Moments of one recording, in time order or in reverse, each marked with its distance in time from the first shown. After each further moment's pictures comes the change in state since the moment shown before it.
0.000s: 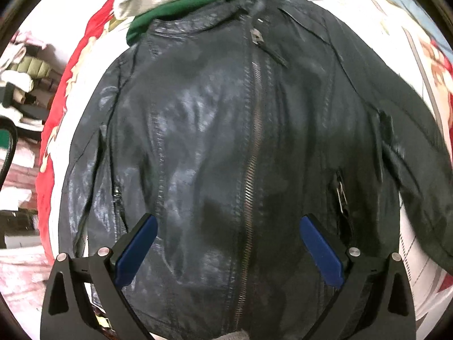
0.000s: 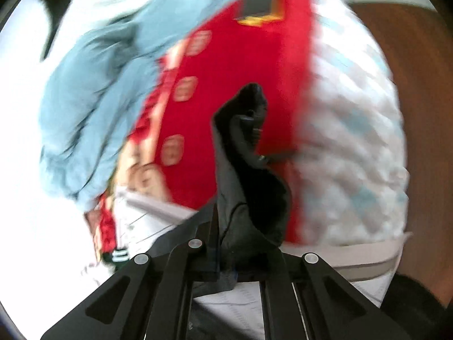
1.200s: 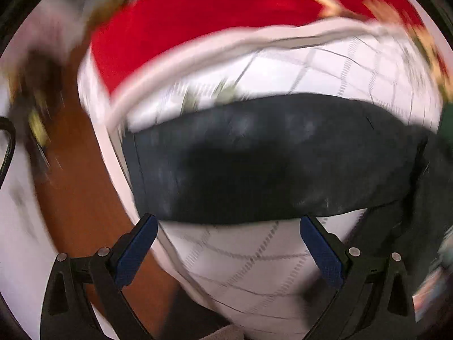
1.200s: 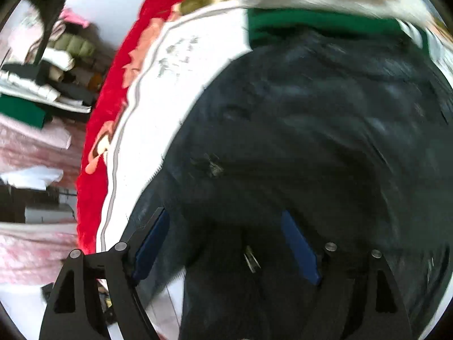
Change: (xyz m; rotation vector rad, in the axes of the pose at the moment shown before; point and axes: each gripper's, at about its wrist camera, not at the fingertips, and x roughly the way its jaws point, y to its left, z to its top) left arm 0.094 0.430 -0.214 -1.160 0.264 -0.203; right arm 0.135 0.251 -0.511 -1.370 0.893 0.050
